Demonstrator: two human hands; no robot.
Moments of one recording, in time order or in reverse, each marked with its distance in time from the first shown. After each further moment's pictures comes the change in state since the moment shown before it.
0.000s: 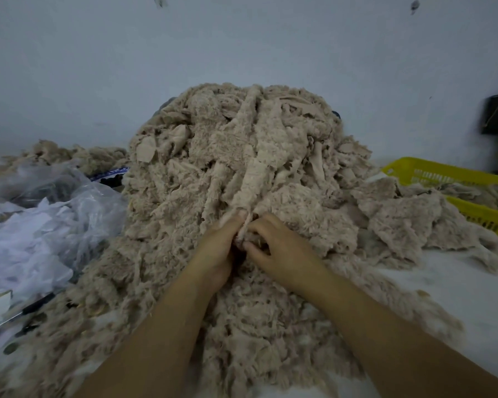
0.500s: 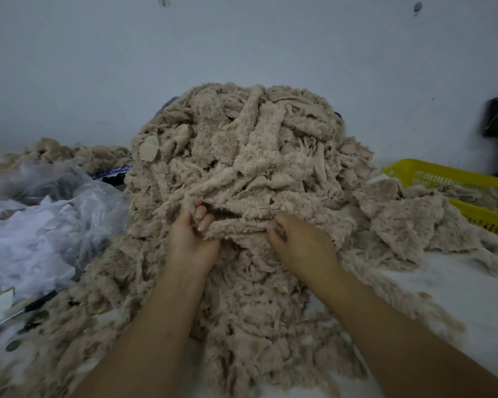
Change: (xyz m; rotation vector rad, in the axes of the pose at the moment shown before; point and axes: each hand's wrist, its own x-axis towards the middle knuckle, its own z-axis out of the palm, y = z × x) left_hand 0.005 0.024 -0.022 -0.795 0.225 0.094; right_hand 0.003 0.018 -0.005 -0.231 0.056 0.256
